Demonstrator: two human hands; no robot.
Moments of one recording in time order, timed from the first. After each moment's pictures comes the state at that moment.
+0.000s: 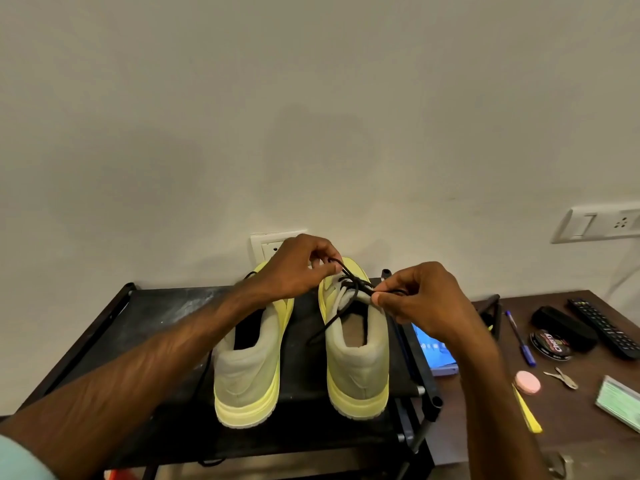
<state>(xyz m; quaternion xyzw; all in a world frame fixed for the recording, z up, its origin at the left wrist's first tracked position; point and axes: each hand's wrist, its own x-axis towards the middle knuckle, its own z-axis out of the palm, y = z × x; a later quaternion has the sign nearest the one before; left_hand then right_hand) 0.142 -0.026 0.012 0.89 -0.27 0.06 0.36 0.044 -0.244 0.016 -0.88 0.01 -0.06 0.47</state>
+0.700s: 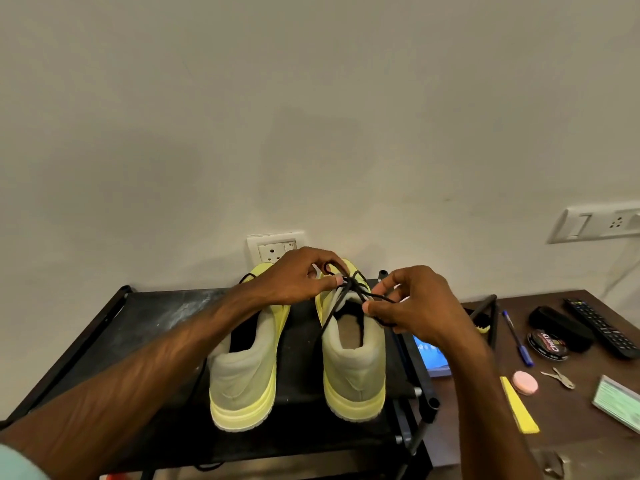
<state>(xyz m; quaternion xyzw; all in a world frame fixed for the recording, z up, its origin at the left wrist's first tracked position) 0.142 -0.026 0.009 0.89 -0.34 0.00 0.32 0.043 -0.242 0.013 -0.88 0.03 -0.04 0.47</state>
